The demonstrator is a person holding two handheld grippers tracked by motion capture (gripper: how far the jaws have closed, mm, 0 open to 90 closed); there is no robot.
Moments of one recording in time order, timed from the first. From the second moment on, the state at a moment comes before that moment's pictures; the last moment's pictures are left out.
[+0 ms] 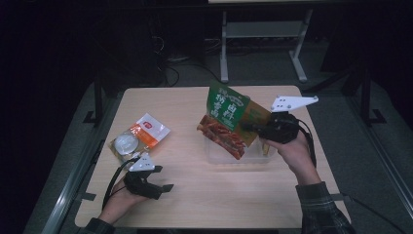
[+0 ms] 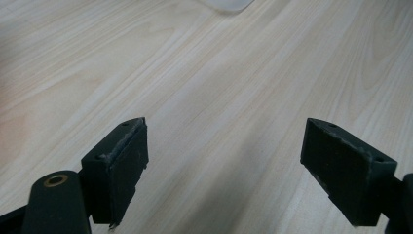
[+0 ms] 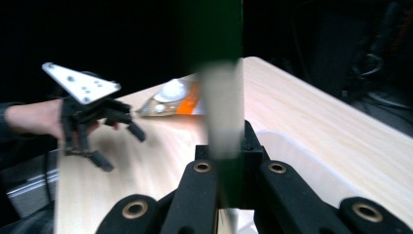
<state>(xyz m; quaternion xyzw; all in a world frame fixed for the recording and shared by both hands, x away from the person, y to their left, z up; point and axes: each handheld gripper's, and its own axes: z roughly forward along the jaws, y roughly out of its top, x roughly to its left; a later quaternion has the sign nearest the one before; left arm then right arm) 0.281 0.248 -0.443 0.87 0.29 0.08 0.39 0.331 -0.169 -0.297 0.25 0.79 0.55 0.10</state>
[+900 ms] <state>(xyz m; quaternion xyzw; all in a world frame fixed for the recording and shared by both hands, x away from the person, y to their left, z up) 0.279 0.243 -0.443 0.88 0.25 0.08 0.40 0.350 -0.216 -0.309 0.35 0.77 0.52 0.16</state>
